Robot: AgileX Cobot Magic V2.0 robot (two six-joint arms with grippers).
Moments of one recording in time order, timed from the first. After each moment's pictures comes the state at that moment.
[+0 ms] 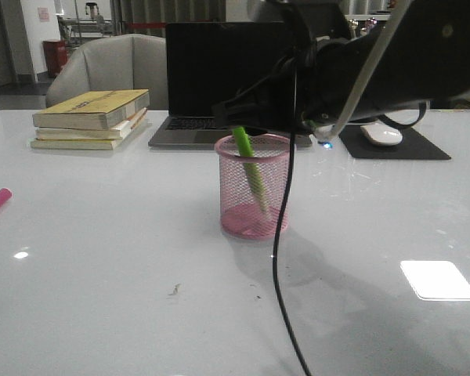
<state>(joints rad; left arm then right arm) -0.51 0.74 -0.68 -0.26 0.62 0.20 0.54 1.74 -0.92 0.08 -0.42 -0.04</state>
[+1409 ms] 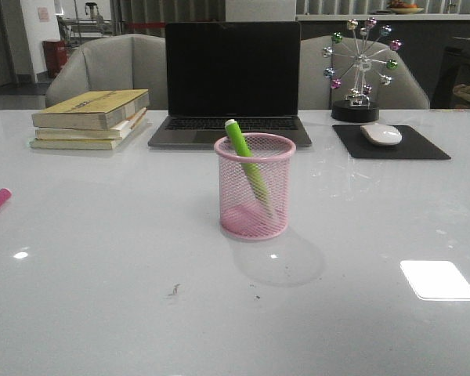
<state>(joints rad) -0.02 1.61 -1.19 -0.14 0.82 0.18 0.58 0.75 -0.73 0.11 0.70 -0.16</state>
